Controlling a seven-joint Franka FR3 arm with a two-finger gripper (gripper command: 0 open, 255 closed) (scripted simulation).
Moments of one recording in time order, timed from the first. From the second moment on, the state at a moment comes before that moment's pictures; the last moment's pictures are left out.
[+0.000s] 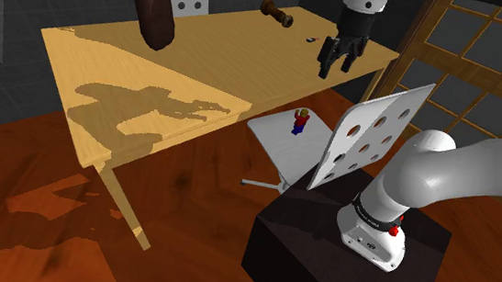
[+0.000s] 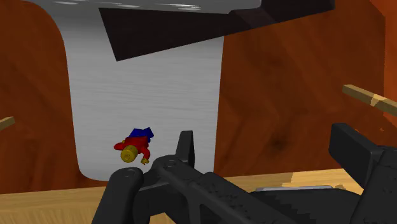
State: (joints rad) arm 0.01 -0.81 -0.04 -2.39 -0.02 1.57 0.15
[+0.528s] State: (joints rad) arm 0.00 -0.79 -0.15 -2.52 -0.10 1.73 -0.02
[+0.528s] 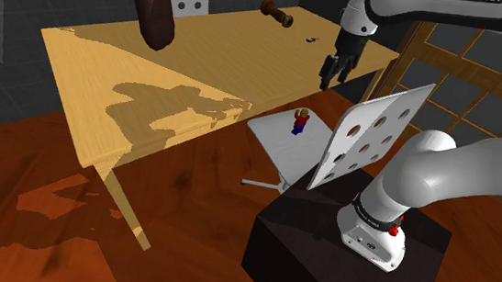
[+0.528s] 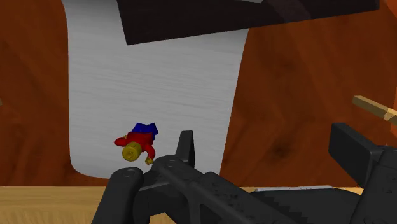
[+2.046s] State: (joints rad) arm 0.10 -0.02 -0.65 -2.45 0.03 2.43 -0.88
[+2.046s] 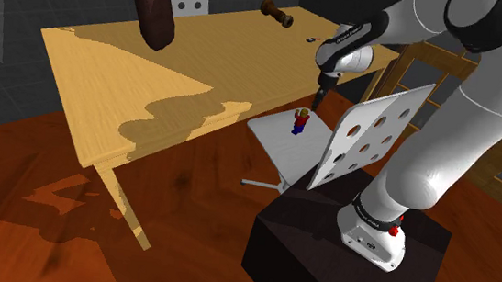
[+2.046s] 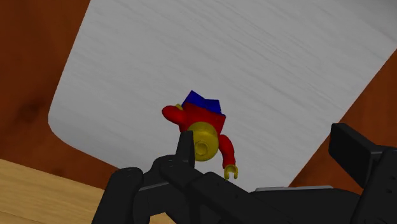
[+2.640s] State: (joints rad) arm 0.02 0.28 -0.58 -2.31 0.33 2.52 -1.20
